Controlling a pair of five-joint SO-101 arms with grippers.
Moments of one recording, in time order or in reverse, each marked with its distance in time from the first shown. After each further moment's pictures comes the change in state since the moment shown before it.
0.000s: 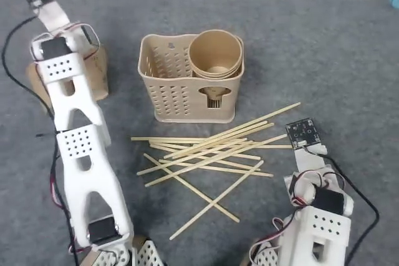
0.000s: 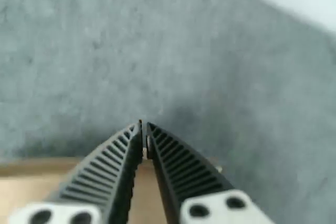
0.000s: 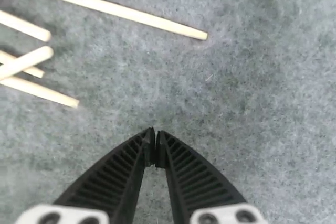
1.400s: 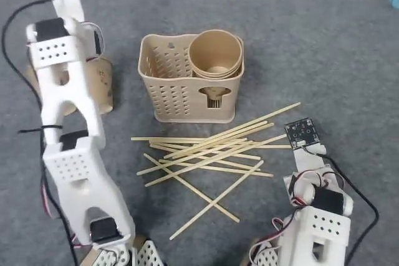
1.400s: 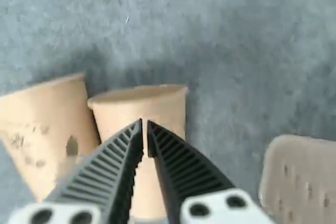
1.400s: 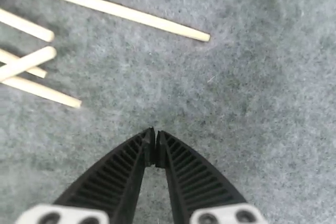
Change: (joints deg) left arm 3.8 -36.4 45.5 3.2 -12.2; right arm -0.5 0.0 0.0 0.0 0.0
